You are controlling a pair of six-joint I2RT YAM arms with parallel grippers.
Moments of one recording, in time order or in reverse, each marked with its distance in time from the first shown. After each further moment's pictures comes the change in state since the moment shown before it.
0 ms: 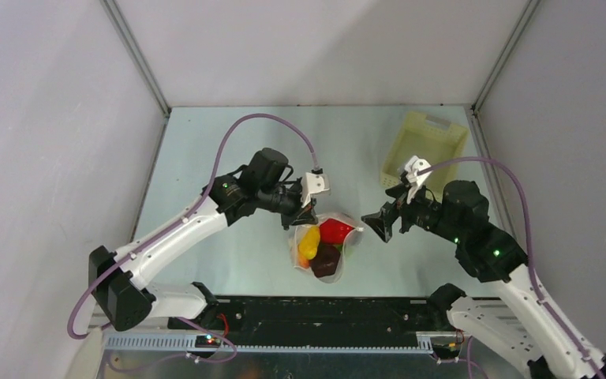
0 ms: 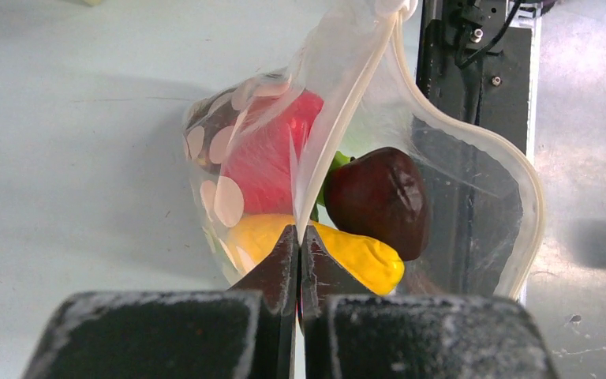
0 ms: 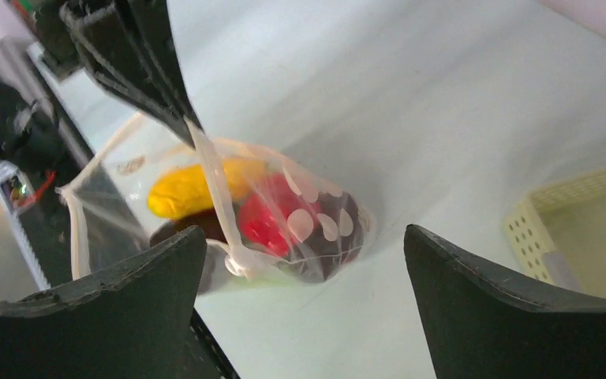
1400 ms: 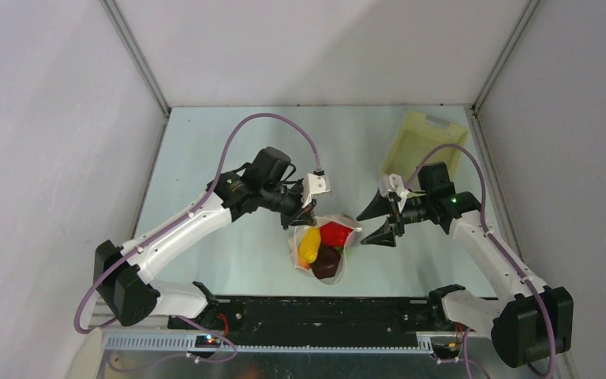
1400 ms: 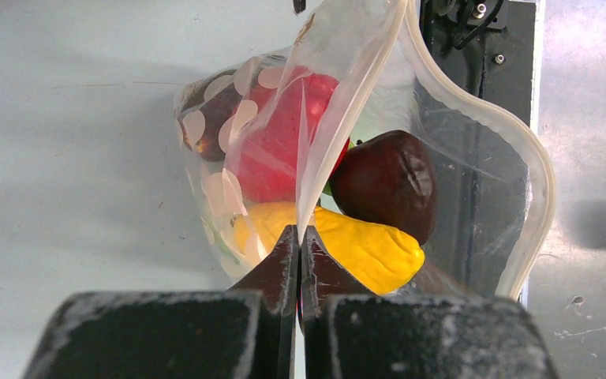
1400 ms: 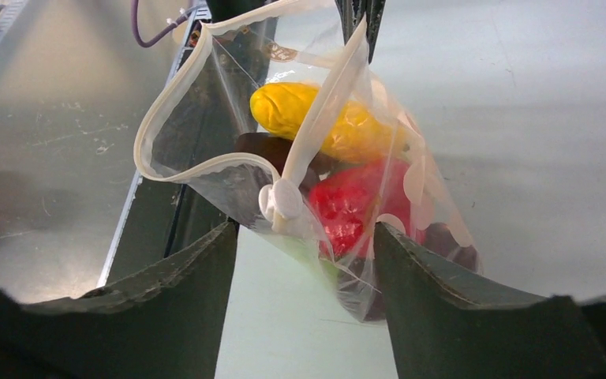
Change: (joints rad) left arm 0.020 0.046 0.011 -0.049 0.026 0.055; right arm -0.430 0.397 -0.116 -0.159 -1.128 -0.917
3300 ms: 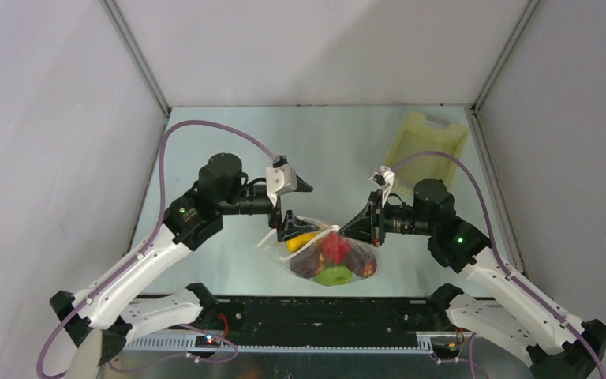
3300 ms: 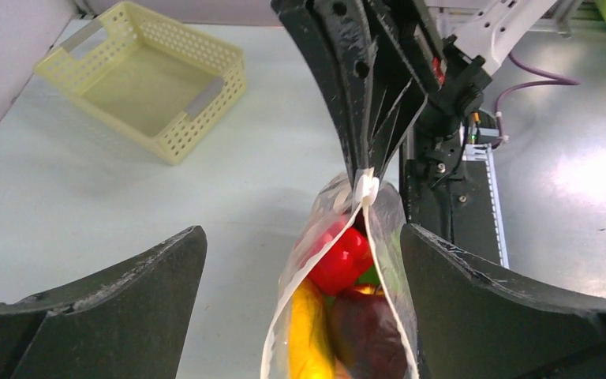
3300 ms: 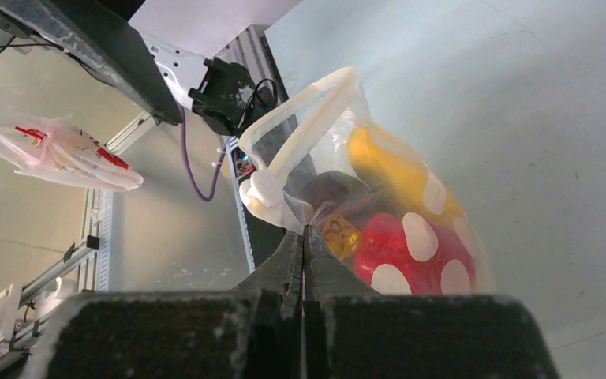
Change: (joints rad) left arm -0.001 -0.334 -0.100 0.325 0.038 -0.218; right arm 0.395 -0.279 -0.070 0.487 0.592 1.210
